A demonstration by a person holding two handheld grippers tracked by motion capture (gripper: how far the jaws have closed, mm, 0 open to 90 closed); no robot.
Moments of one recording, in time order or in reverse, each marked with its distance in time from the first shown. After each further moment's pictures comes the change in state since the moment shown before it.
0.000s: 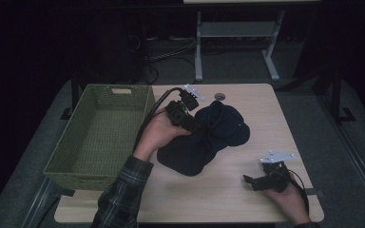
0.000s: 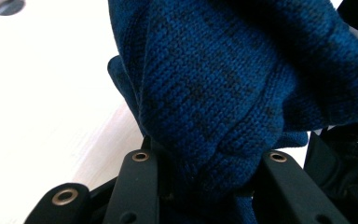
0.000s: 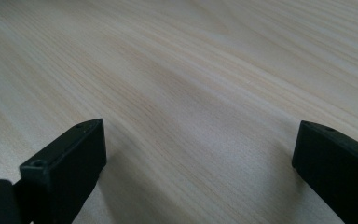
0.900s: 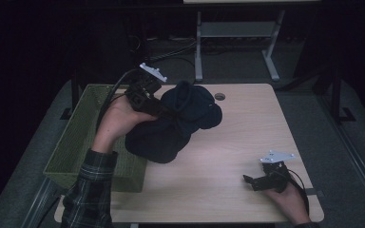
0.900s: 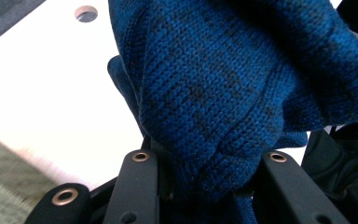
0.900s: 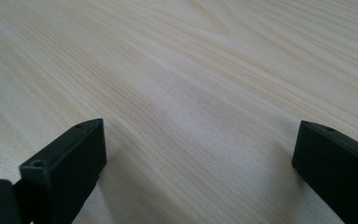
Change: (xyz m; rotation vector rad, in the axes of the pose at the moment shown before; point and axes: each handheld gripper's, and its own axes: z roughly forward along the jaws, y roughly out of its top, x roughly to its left) left arm 0.013 -0.023 -0.101 -0.054 0.093 -0.016; right arm 0.000 0.000 0.000 -0.002 -0.003 -0.002
